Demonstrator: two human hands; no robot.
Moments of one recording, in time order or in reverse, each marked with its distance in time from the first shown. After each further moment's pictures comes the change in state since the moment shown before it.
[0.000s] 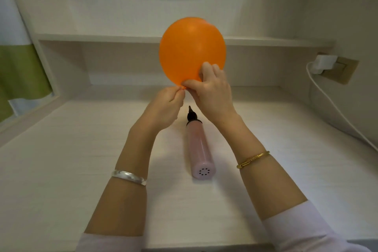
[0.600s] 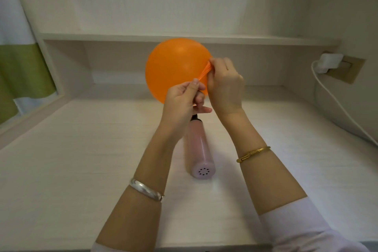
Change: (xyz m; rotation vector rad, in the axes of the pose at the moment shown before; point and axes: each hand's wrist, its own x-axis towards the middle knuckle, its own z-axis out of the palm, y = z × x) left_hand -0.013 0.029 0.027 -0.836 0.128 -0.067; right_hand 0.013 0.000 -0.002 0.077 0.147 0.327
